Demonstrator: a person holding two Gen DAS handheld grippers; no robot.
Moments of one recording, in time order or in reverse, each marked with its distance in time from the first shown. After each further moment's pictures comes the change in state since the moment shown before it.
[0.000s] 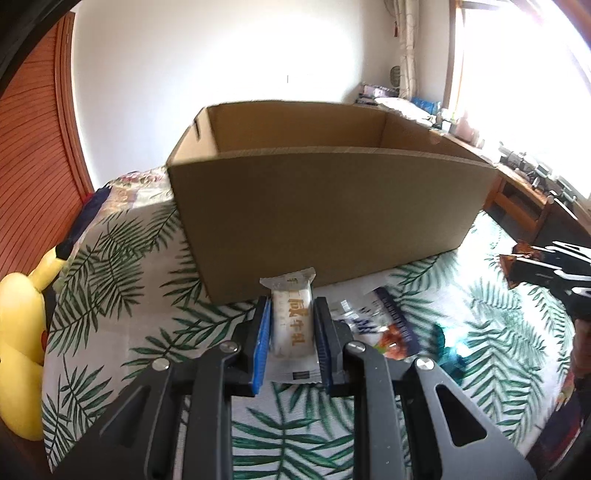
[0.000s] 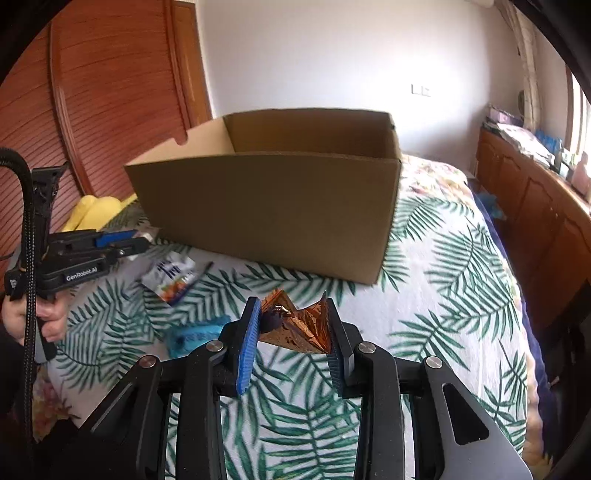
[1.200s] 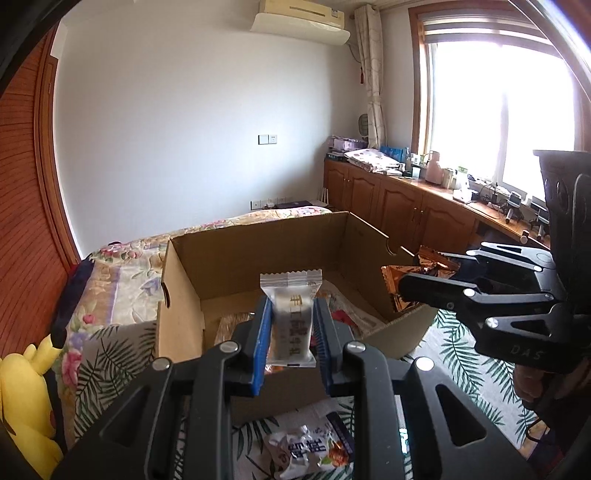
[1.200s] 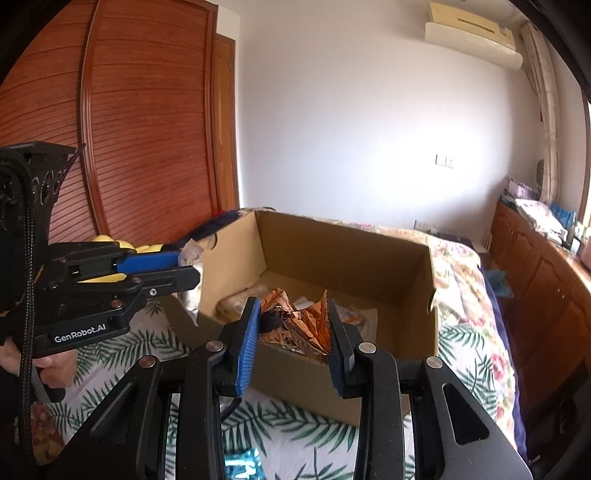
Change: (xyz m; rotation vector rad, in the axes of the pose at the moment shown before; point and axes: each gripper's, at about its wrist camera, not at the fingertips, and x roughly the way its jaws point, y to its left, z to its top) left arm -0.033 -0.018 0.104 0.076 -0.203 -0.067; right arm -0.003 0.029 0.106 -0.130 -0.200 0.018
